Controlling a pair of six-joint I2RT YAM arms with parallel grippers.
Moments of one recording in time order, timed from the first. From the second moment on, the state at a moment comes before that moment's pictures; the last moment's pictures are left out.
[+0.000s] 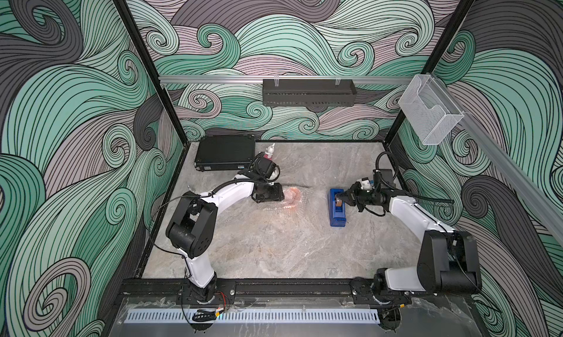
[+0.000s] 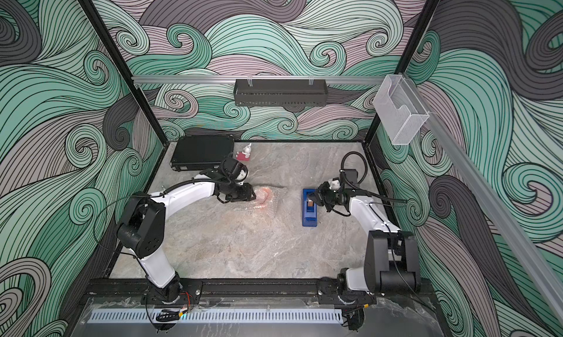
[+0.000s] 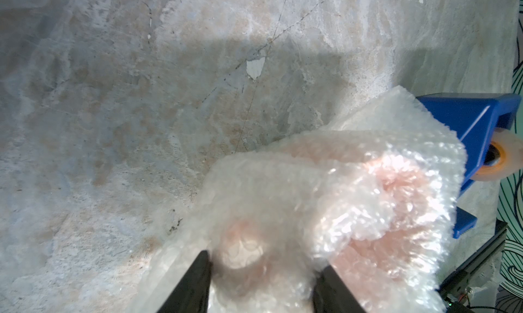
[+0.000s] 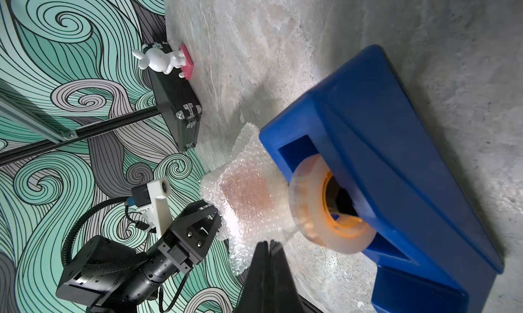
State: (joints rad) left arm -0.53 1.76 1.25 -0.61 0.25 -0.45; right arm 0.00 1.40 0.82 -0.41 -0.74 0.91
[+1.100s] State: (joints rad) left arm -0.53 1.76 1.25 -0.61 0.25 -0.45; right arm 0.03 1.21 0.84 -0.64 -0.69 0.89
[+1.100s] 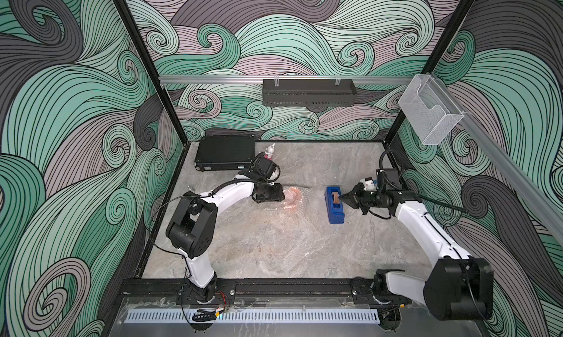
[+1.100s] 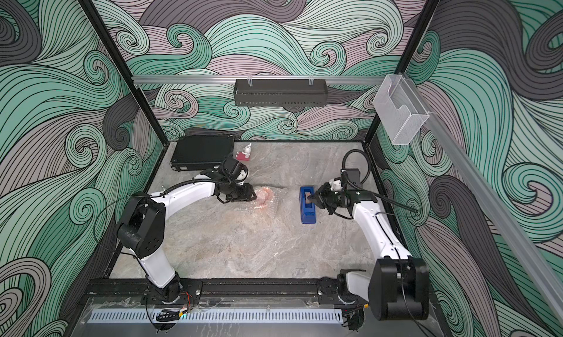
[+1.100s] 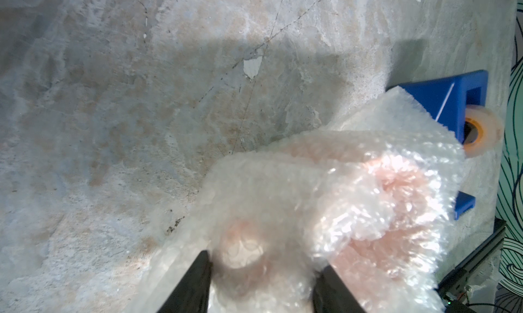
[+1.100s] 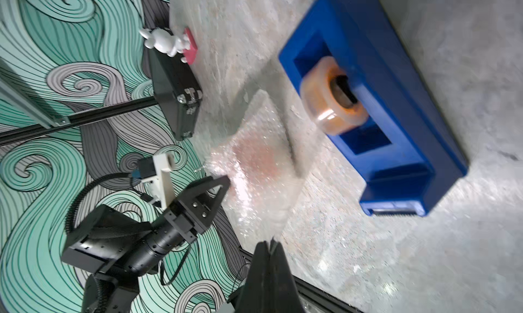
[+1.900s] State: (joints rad) left arm -0.54 1.76 1.25 -0.61 0.25 -0.45; right arm 0.05 1.22 0.59 -0.67 -0.58 0.85
